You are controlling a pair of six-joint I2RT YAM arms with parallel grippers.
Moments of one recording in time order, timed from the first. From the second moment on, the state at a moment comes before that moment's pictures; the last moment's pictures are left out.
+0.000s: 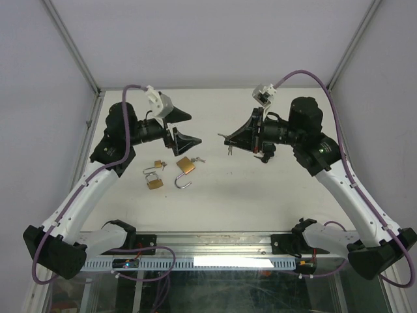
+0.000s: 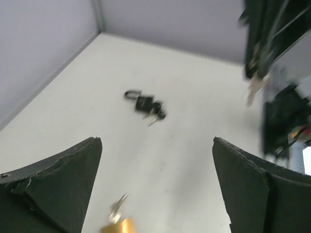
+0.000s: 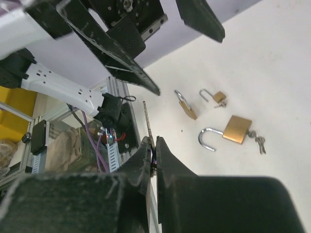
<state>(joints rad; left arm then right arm) -0.43 1.08 1.04 0.13 0.82 -0.14 0.53 1.09 1.22 -0.26 -0.84 0.31</state>
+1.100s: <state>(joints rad) -0.42 1.40 0.84 -0.78 0.08 0.89 0.53 1.09 1.21 -0.53 -0.77 0.18</state>
